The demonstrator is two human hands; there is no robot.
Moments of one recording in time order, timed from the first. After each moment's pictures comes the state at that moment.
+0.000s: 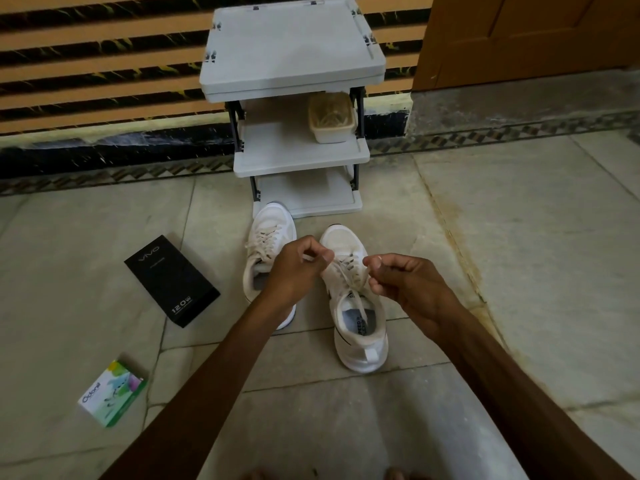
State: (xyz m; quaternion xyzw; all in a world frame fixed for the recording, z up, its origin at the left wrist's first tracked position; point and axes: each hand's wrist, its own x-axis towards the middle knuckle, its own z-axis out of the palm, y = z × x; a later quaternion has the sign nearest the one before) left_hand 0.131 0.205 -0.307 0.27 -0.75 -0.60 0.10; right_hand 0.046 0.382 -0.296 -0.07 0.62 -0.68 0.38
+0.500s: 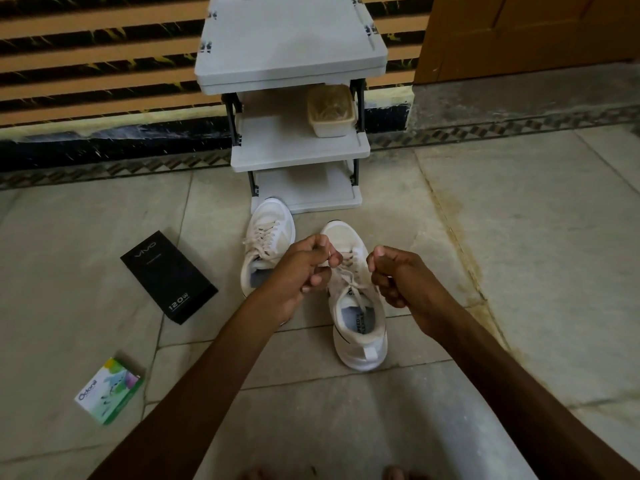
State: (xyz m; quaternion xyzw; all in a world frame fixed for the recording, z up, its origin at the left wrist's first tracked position) left_hand 0.128 0.208 -0.299 0.24 -0.56 -0.80 0.00; right_hand 0.041 0.376 -0.301 -0.14 0.71 -0.57 0.39
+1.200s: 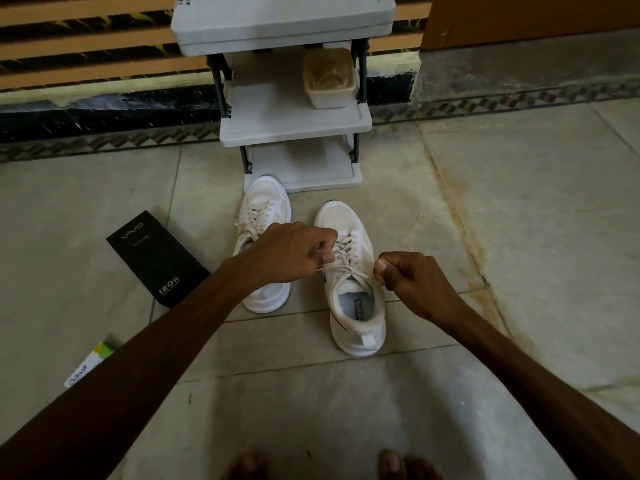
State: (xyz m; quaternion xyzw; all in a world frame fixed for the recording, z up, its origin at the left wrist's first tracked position) left_hand 0.117 0.174 -0.309 0.00 -0.98 -0.20 -0.06; right_hand 0.028 0.397 -0.344 -0.38 0.83 -0.37 0.17
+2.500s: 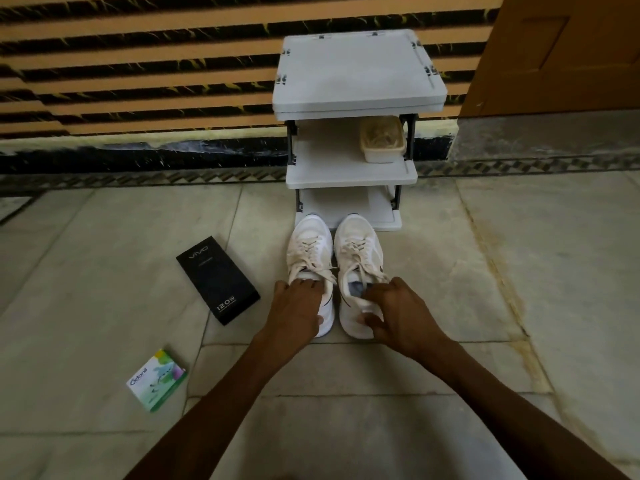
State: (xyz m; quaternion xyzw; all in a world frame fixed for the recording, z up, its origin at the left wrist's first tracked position) left_hand 0.191 0.168 -0.329 0.22 -0.97 -0.01 -0.12; right_hand 0.072 0.330 -0.335 -0.50 0.85 -0.14 0.08
